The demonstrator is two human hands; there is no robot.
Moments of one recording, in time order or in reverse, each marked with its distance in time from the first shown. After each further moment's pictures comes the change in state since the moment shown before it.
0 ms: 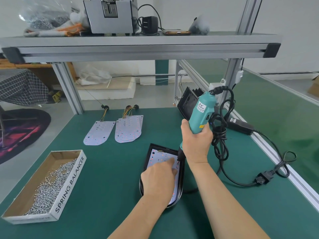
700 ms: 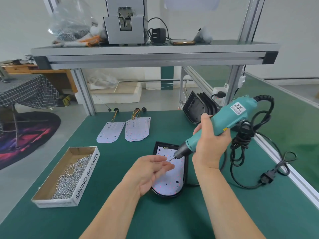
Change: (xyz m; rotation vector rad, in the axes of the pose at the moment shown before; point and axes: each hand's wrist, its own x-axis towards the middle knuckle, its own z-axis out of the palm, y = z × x) left_hand -0.013 -0.047 -0.057 -1.606 -0.388 -0.452; right_hand -0.030 -0.077 -0.015 0.413 0.150 0.115
